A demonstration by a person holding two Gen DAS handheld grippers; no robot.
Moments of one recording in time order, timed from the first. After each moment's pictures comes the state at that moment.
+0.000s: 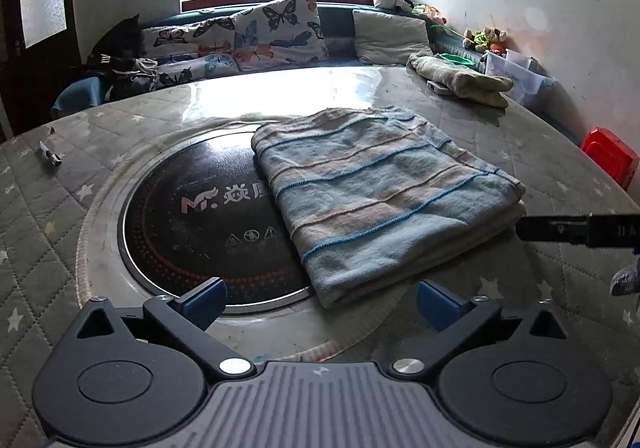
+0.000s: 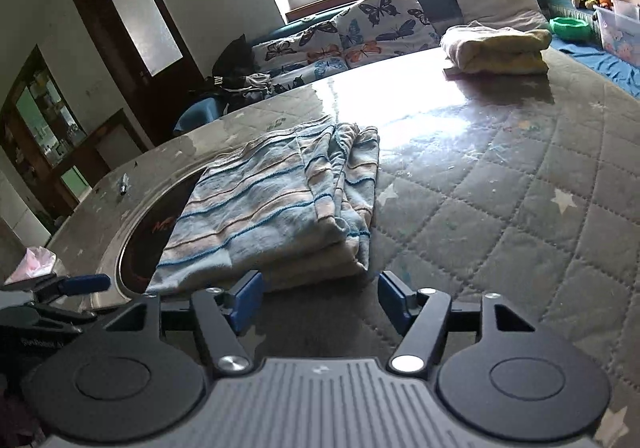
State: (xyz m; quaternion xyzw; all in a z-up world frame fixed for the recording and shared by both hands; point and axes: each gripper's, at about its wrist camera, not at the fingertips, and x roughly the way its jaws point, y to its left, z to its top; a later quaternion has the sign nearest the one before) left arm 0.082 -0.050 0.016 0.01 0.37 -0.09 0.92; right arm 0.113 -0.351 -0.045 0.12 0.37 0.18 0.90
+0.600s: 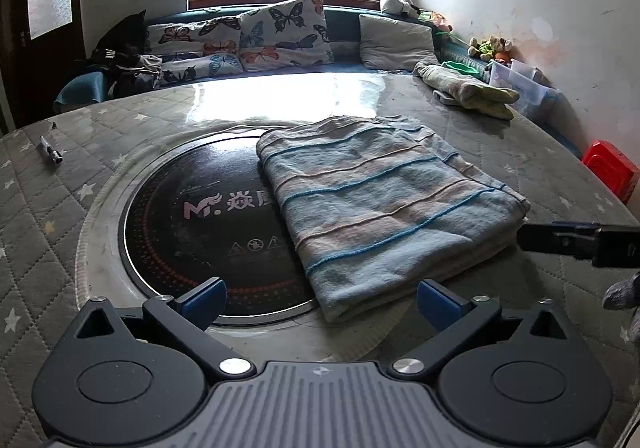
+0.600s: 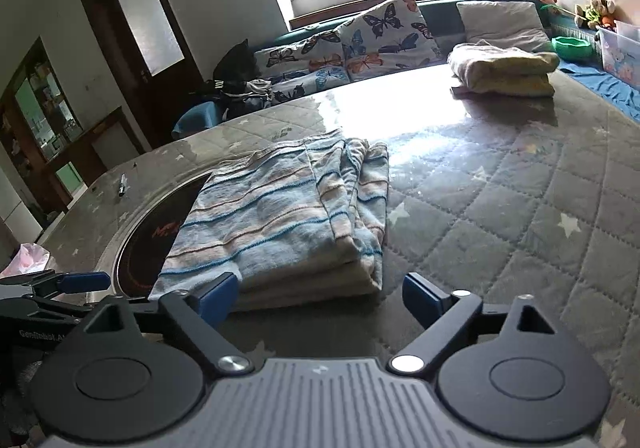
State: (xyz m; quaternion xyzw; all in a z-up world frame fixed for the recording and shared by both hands) left arm 0.089 -0.047 0.019 -0.01 0.37 -0.09 0.92; right arm 0.115 -0.339 -0.039 0.11 0.36 0.17 0.91
